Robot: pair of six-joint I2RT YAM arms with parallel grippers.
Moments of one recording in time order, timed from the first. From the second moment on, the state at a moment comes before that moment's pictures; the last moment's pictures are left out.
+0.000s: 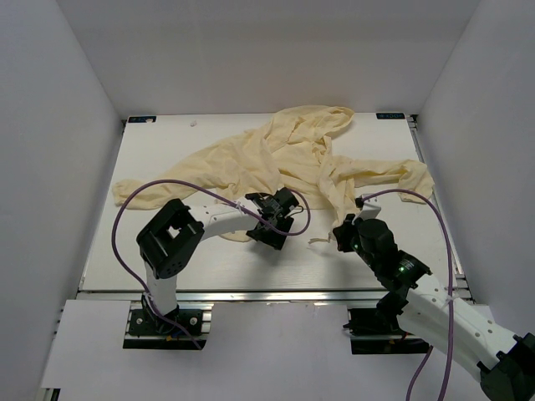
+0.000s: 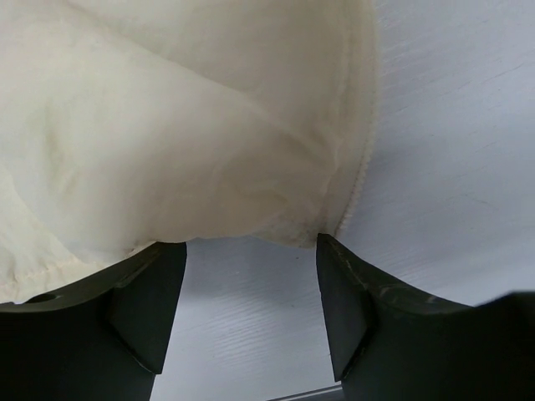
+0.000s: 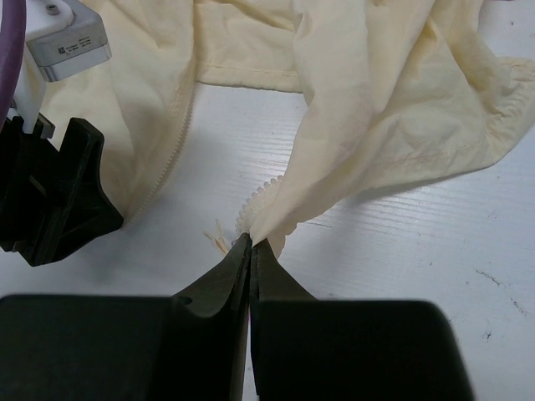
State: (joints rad) left arm -0.91 1.88 1.24 -0.63 -0.17 -0.41; right arm 0.69 0.63 0.38 -0.22 0.25 0.43
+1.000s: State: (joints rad) left arm -0.91 1.94 1.28 -0.50 -0.07 -0.42; right arm 0.68 0.60 0.38 -0.25 0.26 0.43
